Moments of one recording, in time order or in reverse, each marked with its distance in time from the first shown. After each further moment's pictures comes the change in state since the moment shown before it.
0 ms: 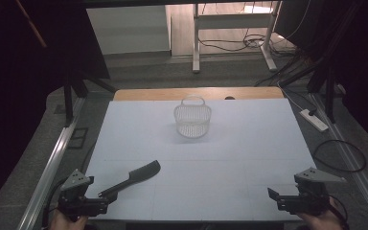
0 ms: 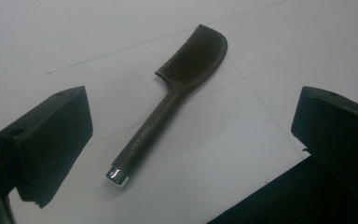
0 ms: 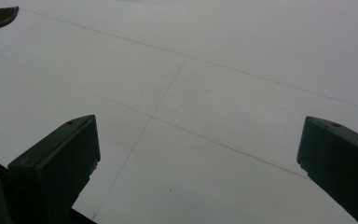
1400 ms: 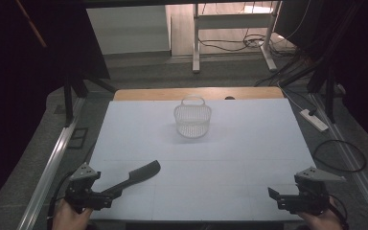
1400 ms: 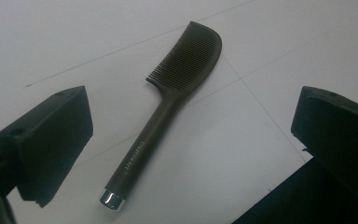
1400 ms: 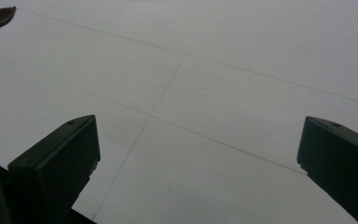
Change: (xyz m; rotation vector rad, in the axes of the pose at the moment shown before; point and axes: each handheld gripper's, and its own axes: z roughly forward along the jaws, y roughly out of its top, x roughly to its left) left arm 0.007 0.015 0.018 0.044 -0.047 0.038; right arm -0.002 0.000 0.001 0.010 0.001 0.017
